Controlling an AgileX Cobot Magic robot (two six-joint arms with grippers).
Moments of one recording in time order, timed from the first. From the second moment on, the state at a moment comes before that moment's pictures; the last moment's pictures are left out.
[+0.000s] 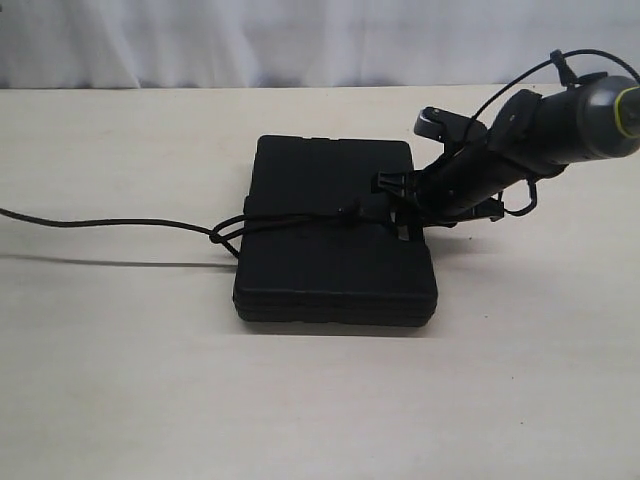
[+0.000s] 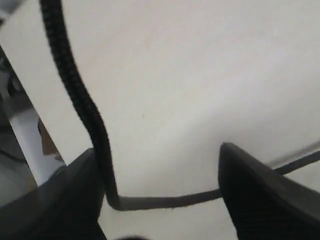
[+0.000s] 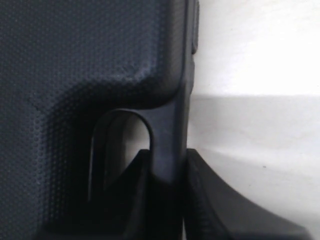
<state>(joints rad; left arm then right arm) 0.34 1.73 -1.33 -0.14 0.77 0.87 0.21 2.09 -1.23 0.56 0.40 -0.17</state>
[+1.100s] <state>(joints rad) -0.21 2.01 -1.41 -0.21 0.96 1.36 0.21 2.09 -1.23 0.56 0.42 -0.22</state>
